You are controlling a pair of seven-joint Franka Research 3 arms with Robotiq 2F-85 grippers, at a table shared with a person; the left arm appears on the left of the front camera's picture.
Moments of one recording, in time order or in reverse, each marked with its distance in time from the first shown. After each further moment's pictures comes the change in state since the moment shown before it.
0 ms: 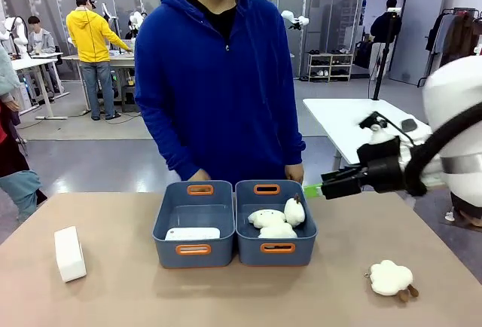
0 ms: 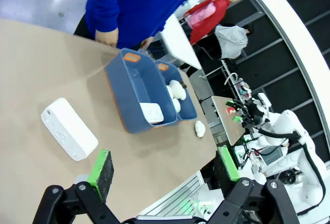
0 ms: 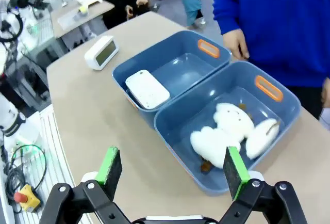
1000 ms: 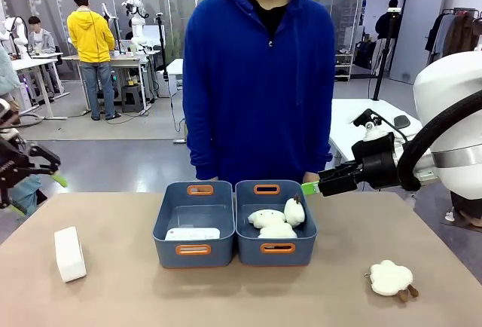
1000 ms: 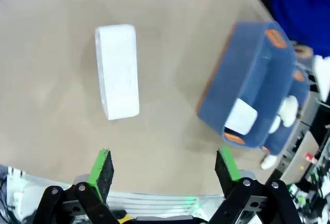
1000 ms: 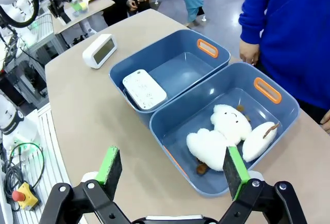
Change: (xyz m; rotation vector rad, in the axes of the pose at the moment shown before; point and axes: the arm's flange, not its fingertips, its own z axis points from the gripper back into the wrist) left arm 0.036 -0.033 -0.202 0.761 0.326 0.532; right arm 0.002 -0.009 -0.002 -0.004 0.013 -0.001
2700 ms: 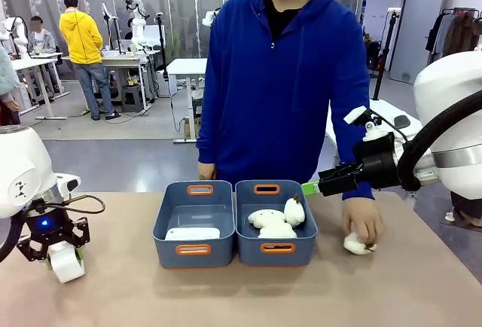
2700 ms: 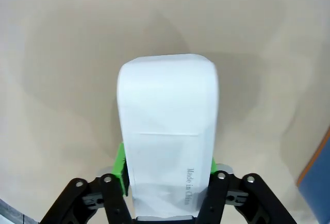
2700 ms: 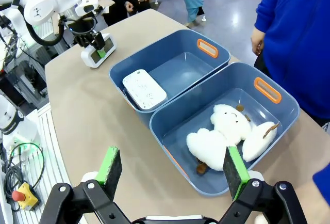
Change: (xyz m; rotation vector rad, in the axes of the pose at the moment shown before) left arm 0.017 0.022 -0.161 0.385 -0.049 -0.118; right arm 0.000 0.000 0.000 0.000 0.000 0.000
